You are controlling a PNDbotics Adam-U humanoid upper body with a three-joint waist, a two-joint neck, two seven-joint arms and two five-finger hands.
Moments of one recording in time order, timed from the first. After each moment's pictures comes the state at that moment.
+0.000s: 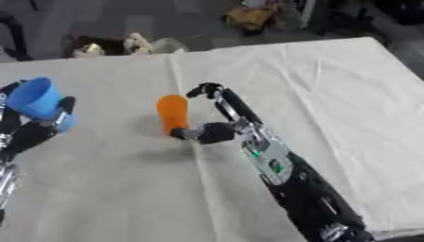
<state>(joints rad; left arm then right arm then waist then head) -0.53 0.22 -0.11 -1.44 -0.18 -0.11 0.13 -0.65 -0.23 0.30 -1.18 0.45 -0.21 -0.01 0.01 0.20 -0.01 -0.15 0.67</state>
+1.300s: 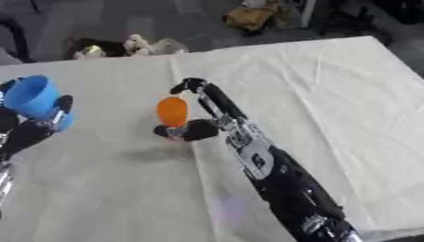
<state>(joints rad) -0.53 0.22 -0.11 -1.45 -0.18 -0.11 0.12 -0.70 -0.21 0.29 -1.19 0.49 -0.22 -0.03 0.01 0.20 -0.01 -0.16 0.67</state>
